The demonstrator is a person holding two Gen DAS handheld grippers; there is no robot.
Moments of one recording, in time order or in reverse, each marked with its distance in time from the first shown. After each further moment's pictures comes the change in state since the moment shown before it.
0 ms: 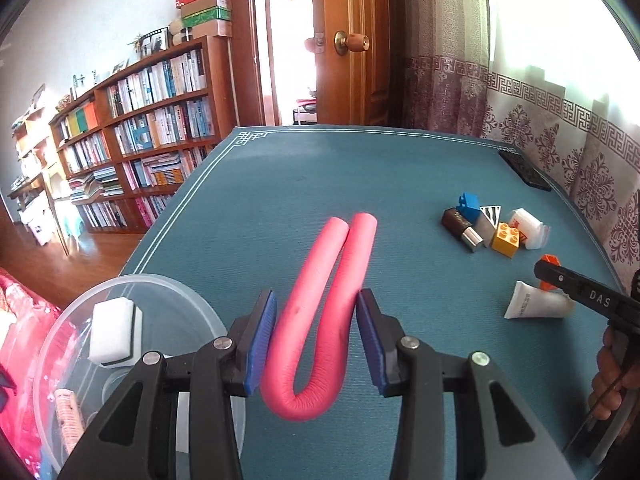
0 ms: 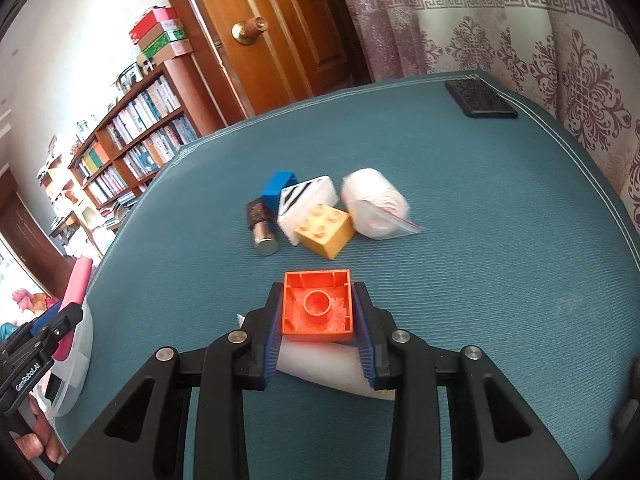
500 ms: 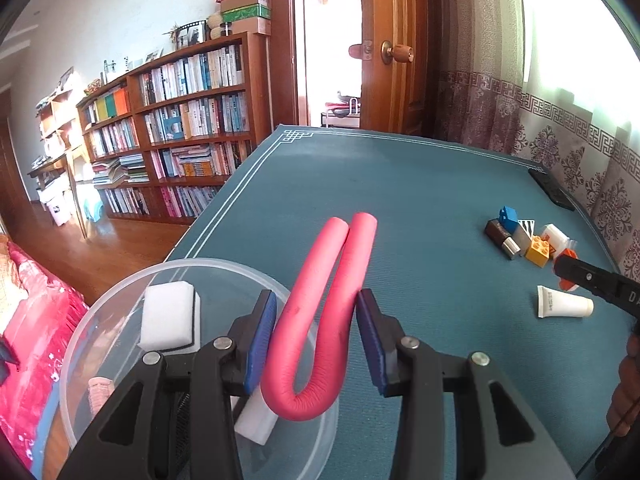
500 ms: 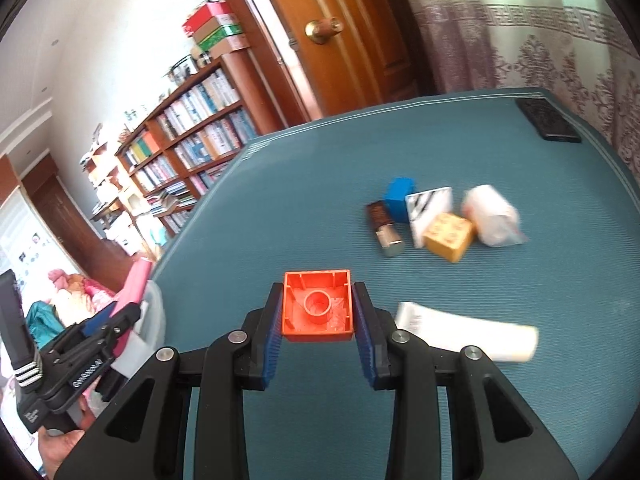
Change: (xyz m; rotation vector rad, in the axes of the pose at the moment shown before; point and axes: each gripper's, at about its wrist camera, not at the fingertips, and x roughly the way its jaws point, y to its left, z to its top) left arm -0.010 0.049 -0.010 -0.079 -0.013 0.065; right arm -0.013 0.079 0.001 -0.064 0.018 0.184
